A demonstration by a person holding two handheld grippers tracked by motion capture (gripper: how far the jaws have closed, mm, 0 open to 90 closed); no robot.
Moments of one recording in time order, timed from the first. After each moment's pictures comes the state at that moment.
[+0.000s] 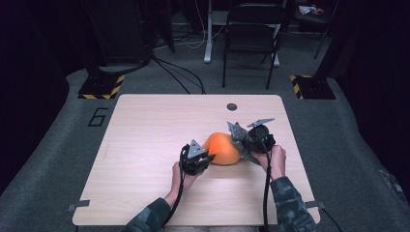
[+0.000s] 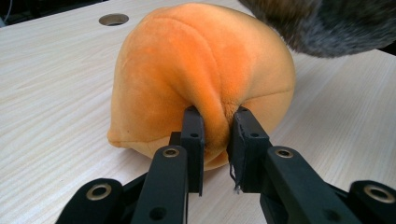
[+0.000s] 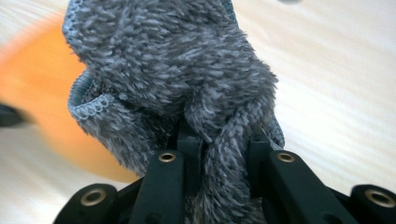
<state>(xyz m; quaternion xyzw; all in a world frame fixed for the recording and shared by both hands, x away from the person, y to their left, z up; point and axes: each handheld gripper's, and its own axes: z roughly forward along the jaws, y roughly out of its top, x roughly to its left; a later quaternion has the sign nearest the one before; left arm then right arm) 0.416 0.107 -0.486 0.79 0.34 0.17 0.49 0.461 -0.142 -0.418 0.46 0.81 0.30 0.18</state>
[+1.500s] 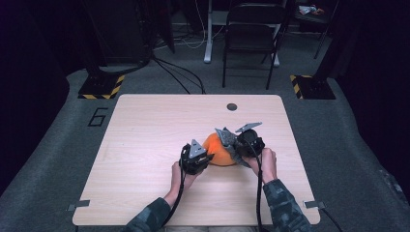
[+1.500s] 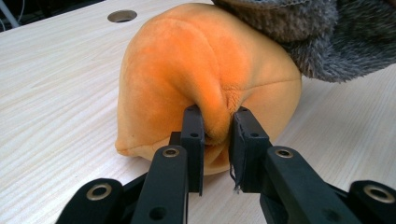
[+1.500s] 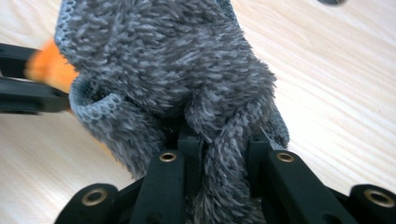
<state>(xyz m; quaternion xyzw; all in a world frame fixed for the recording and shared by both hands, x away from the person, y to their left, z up) 0.417 0.106 -0.485 0.80 0.33 0.19 0.46 0.455 -0.117 -0.430 0.43 0.84 0.29 0.17</state>
